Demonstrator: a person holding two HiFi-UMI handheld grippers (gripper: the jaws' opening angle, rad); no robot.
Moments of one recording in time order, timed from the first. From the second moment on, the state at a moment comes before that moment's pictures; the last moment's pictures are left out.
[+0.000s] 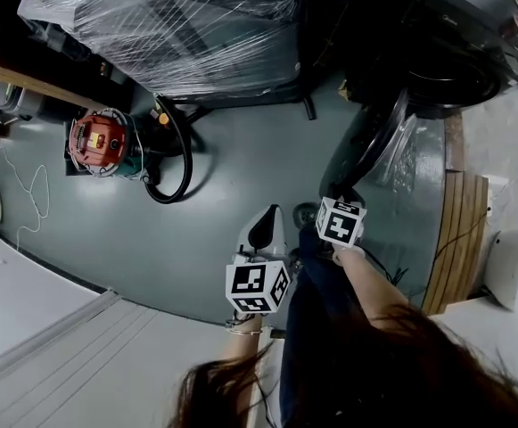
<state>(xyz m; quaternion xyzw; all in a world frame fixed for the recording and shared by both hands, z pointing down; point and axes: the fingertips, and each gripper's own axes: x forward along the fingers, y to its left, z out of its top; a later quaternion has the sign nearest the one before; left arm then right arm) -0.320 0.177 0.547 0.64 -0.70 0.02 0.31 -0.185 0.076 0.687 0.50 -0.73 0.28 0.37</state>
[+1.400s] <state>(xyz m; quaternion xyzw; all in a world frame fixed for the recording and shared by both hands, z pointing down) -0.415 0.096 0.551 0.59 -0.74 0.03 0.32 -0.283 0.044 0.685 0.52 -0.70 0.33 0.35</state>
